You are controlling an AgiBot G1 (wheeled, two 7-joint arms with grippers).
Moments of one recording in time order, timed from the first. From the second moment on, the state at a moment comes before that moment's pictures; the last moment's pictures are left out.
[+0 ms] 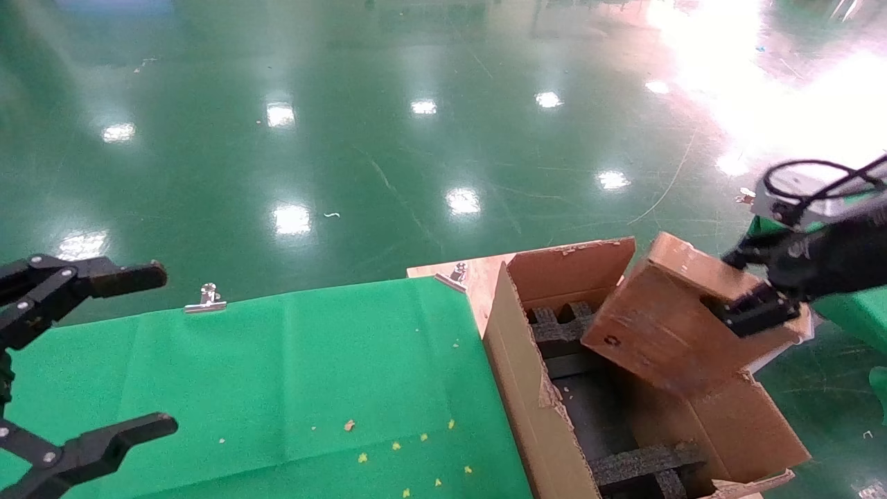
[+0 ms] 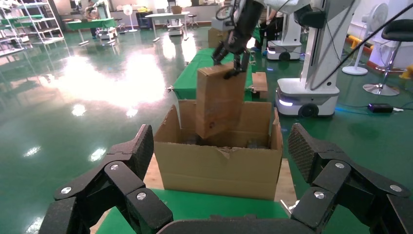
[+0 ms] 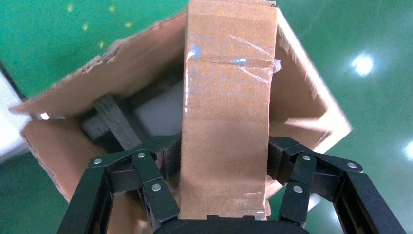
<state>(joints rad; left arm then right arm) -1.09 0.59 0.35 -1.26 0.68 1.47 -0.15 2.32 -0.51 -1.74 0.53 -1.14 -1.56 0.12</state>
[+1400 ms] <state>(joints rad) -1.09 0.59 0.35 -1.26 0.68 1.47 -0.15 2.12 -0.28 -1.77 0.59 -0.97 -1.28 0.61</state>
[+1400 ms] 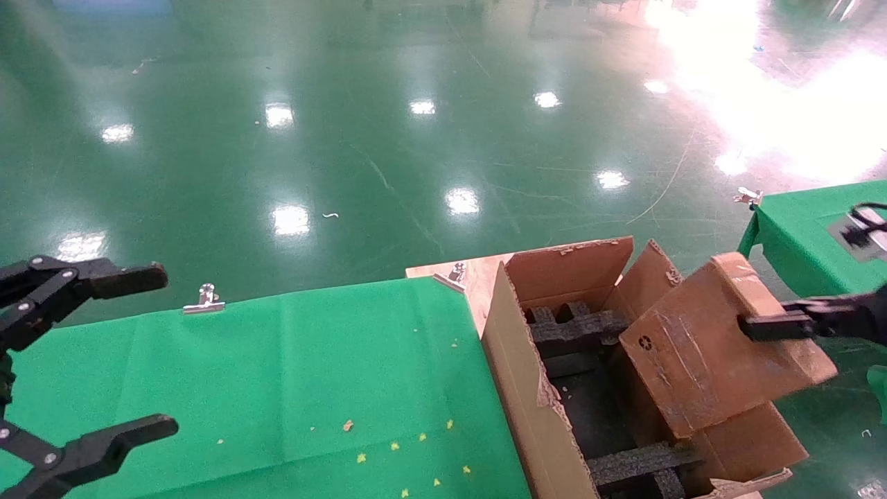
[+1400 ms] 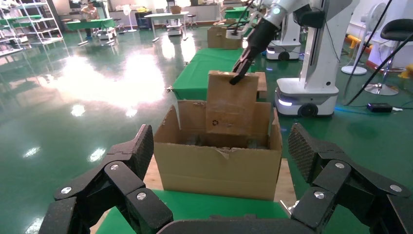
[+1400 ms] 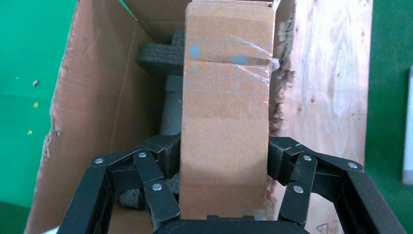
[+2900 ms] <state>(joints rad) -1.09 0.58 0.35 -1.26 0.68 1.47 -0.15 1.90 -0.44 -1.94 0.90 -1.24 -0.73 1.22</state>
